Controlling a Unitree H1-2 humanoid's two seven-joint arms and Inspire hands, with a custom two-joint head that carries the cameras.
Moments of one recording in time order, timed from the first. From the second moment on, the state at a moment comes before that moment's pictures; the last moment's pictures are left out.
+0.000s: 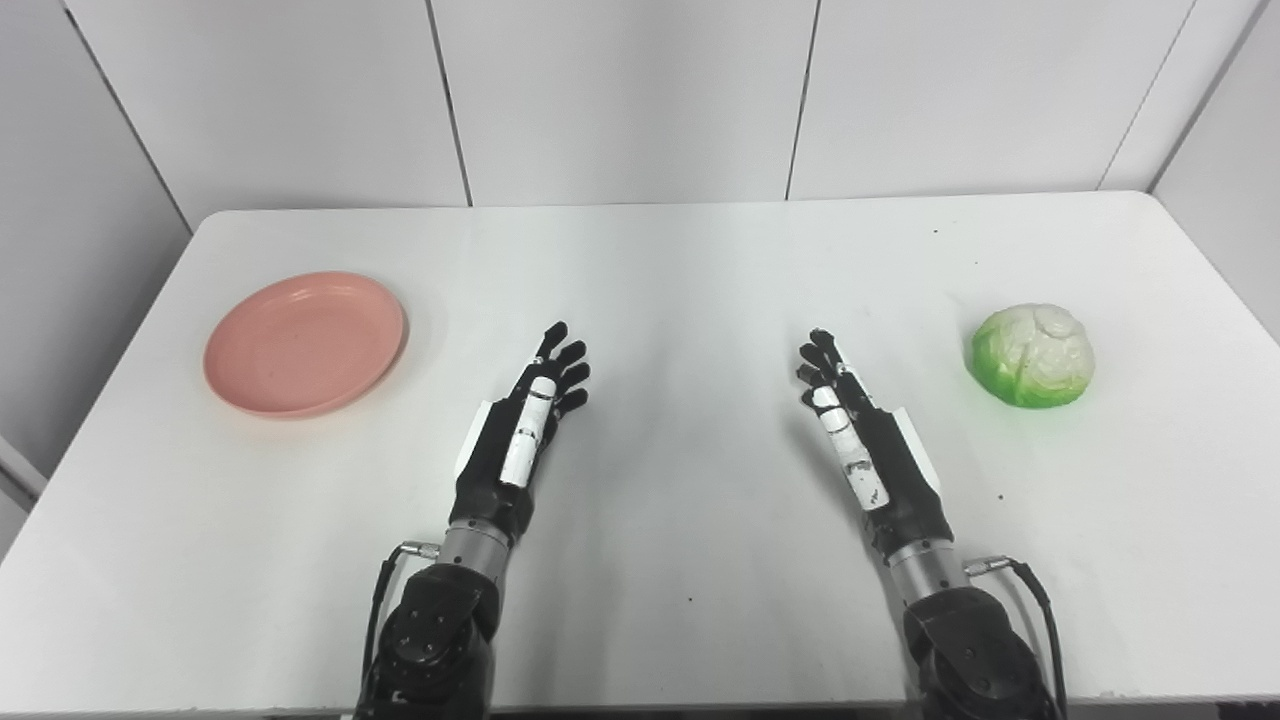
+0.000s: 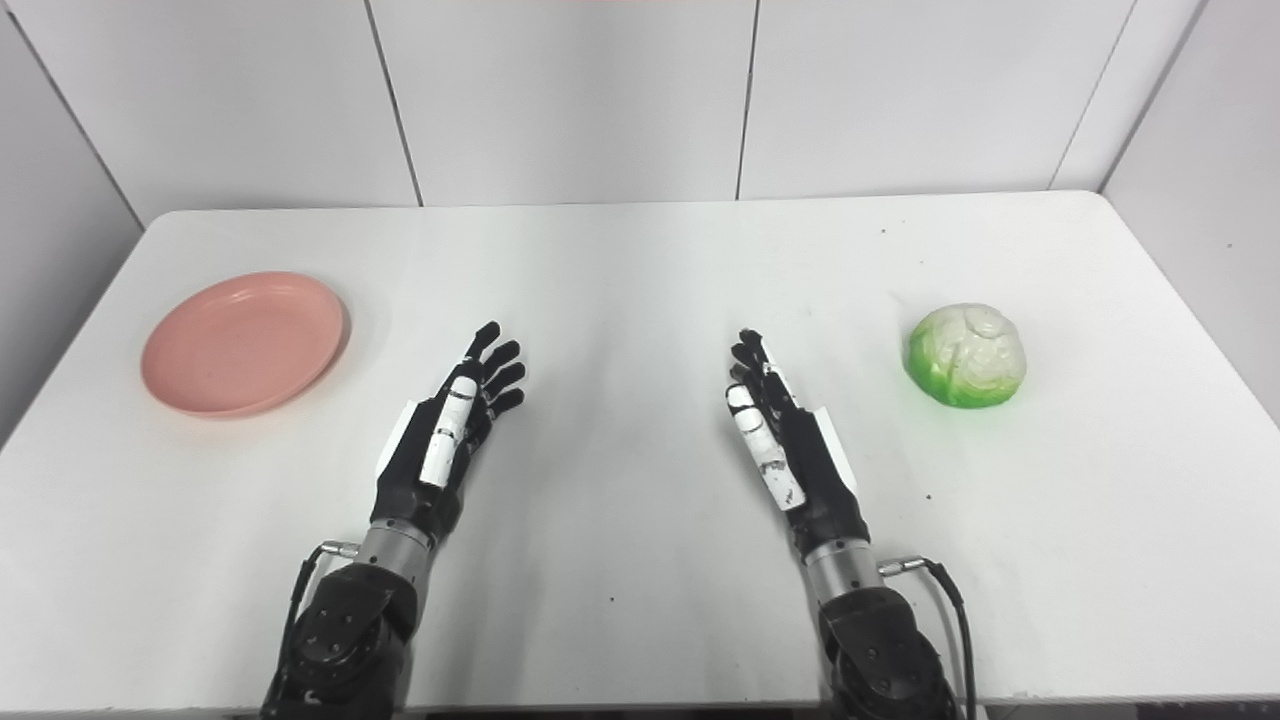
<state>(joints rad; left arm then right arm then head) -0.13 -0.02 -0.09 0.09 -0.02 0.00 -0.09 -0.08 -0.04 0.08 -0.01 -0.09 -0.05 0.08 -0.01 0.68</state>
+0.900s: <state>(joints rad) -0.19 -0.09 -0.13 0.20 0.05 -0.05 -0.04 -0.09 -0.09 0.05 0.02 0.03 -0.09 0.14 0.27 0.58</state>
